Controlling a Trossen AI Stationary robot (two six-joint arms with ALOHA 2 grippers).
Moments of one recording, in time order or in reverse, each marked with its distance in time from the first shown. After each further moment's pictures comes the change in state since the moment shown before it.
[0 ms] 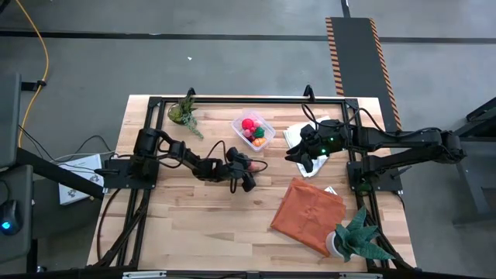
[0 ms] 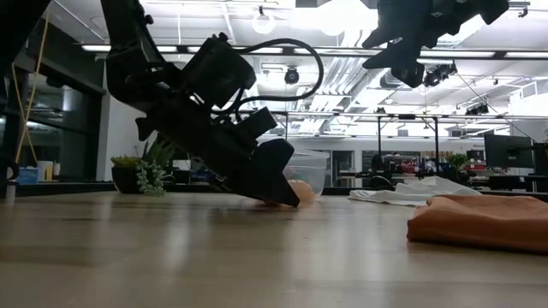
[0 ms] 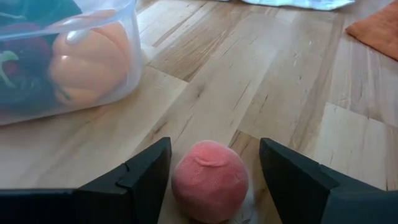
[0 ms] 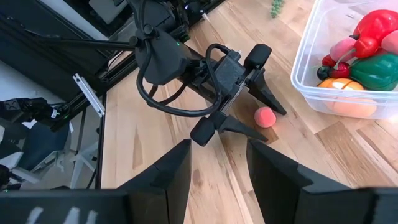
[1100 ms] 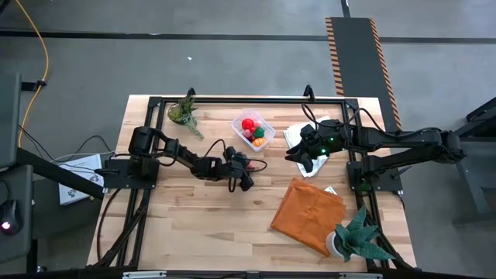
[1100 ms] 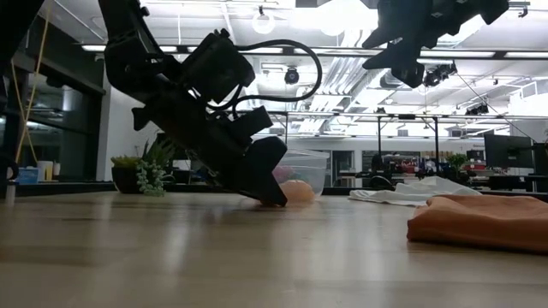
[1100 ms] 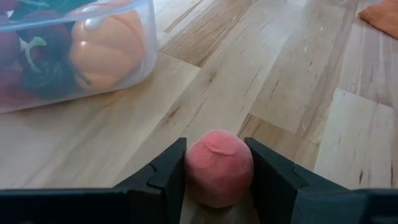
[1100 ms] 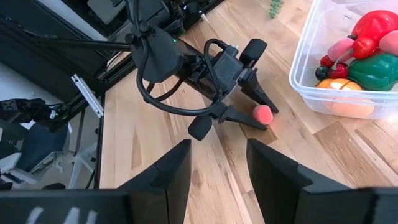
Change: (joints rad) left arm 0.000 -0.055 -0.003 -0.117 0.001 -0.023; right arm 0.000 0.000 0.000 -0.001 0.005 0.000
